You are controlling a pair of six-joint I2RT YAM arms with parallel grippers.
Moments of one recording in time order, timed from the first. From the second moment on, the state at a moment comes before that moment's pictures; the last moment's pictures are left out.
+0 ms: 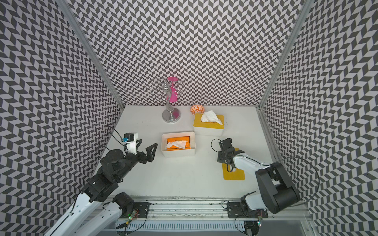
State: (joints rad) left arm -0.56 0.54 0.66 -0.36 -0.15 -0.24; right arm 0.37 1.42 0.61 -0.31 0.19 0.50
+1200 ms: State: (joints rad) left arm -0.56 0.54 0.66 -0.37 -0.15 -0.24; right arm 0.68 1.75 0.93 -0.28 0.20 0.51
